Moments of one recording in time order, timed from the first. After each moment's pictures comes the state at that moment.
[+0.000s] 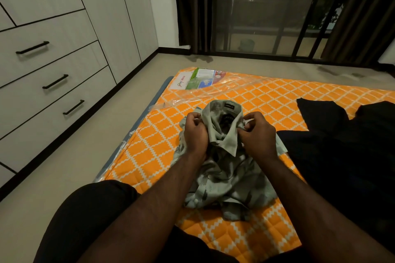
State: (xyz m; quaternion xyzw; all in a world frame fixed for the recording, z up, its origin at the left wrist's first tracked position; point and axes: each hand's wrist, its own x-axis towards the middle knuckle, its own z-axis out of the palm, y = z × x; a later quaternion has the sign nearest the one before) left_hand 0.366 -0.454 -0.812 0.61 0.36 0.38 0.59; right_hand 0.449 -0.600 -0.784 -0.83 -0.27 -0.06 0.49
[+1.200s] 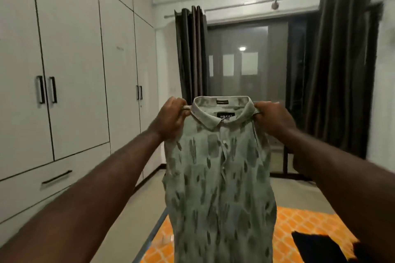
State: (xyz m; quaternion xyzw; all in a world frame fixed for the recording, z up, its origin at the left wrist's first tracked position) left_hand 0.353 -0.341 -0.344 0.86 0.01 0.51 0.03; right_hand 0.534 -0.615 -0.338 -0.79 -0.40 -0.30 0.35
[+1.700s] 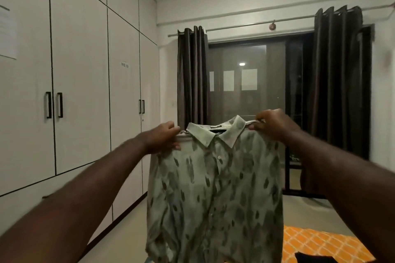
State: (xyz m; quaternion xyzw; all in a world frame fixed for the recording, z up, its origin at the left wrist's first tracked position) left_hand 0.318 -0.301 -0.324 0.96 0.04 0.24 -0.13; right_hand 0.522 -0.632 -0.288 -0.84 -0.40 -0.24 0.27
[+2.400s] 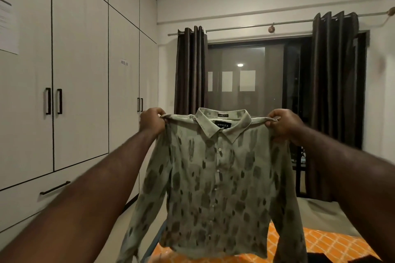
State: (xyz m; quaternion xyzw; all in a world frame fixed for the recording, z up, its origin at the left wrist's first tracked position) left_hand 0.314 -0.313 -0.300 0.78 0.27 0.54 0.16; right_hand 0.534 -0.652 -0.289 -0.82 -0.30 -0.16 0.45
